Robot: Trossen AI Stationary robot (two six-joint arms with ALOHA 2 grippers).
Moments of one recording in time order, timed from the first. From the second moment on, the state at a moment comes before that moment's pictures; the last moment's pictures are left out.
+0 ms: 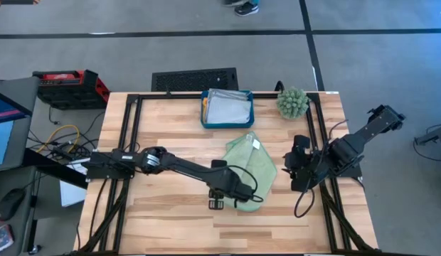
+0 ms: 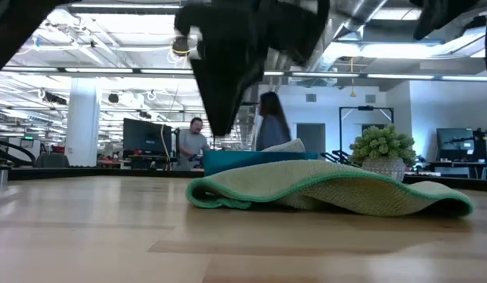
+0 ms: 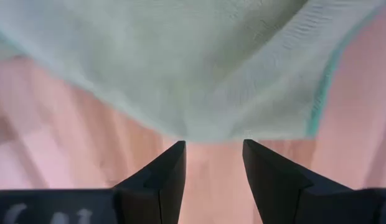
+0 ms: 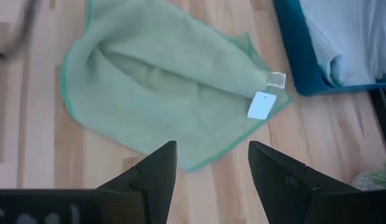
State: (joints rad) left arm -0.30 2.42 2.29 -1.57 -0.17 -0.24; right arm 0.61 1.13 1.13 -1.21 0.48 0.55
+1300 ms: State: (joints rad) left arm -0.22 2.26 2.23 -1.38 -0.46 -0.17; right arm 0.62 1.34 0.88 -0.81 0.54 0.44
